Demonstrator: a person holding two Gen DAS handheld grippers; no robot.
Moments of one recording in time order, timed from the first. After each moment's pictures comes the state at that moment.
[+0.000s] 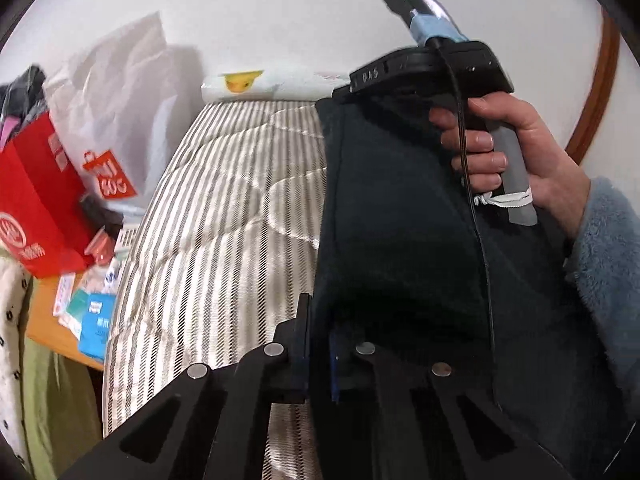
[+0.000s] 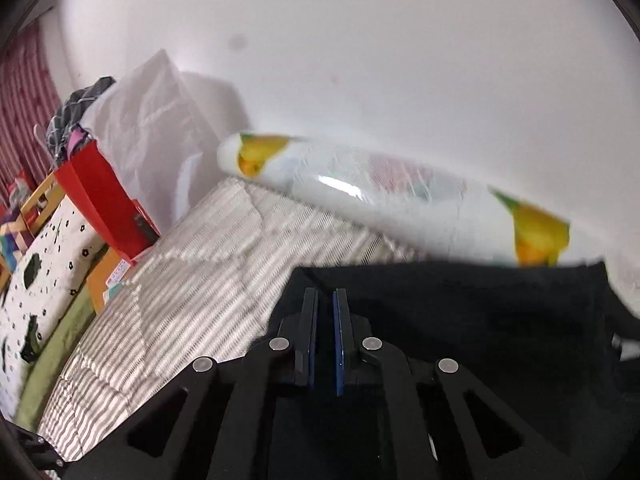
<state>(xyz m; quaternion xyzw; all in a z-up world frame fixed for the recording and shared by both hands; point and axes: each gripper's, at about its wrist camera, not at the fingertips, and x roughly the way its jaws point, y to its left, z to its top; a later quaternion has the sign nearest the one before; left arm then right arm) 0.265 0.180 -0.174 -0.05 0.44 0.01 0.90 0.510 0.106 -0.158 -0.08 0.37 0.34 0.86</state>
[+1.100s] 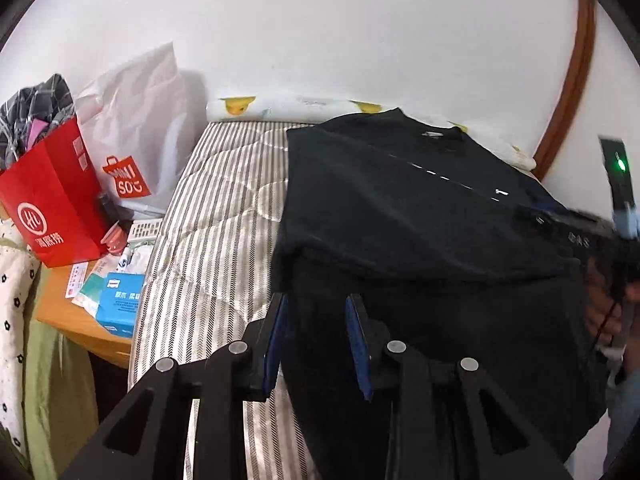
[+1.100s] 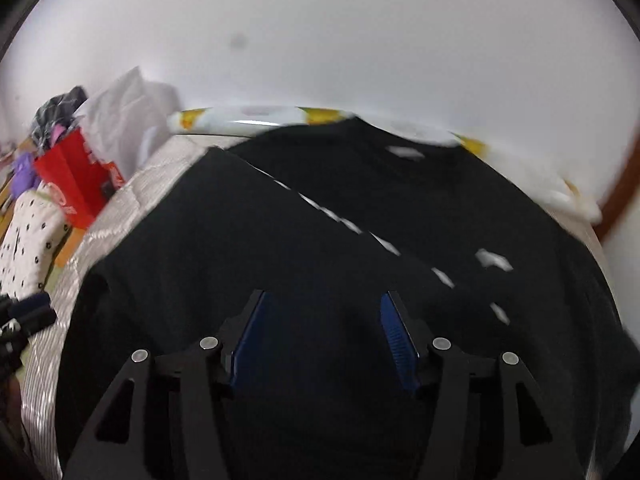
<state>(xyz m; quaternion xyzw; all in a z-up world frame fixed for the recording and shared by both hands) 0.187 0.160 -0.119 -0.05 0.41 -0.01 0.91 0.293 -0.118 -0.132 -0.06 0.39 0.13 0.91</state>
